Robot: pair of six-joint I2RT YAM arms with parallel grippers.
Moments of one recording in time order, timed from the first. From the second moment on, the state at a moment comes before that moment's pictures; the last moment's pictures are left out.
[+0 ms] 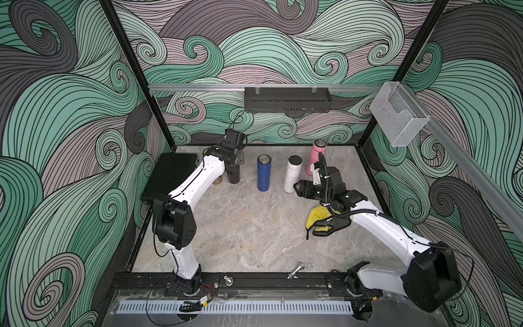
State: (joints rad) left arm -0.38 1.83 1.73 -0.75 -0.35 -0.37; right arm 0.44 1.27 0.91 -0.33 -0.11 0.50
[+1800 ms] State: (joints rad) left arm -0.63 1.43 1.67 -0.69 -0.29 -0.28; right arm 0.41 1.07 0.85 -0.40 -0.13 0.51
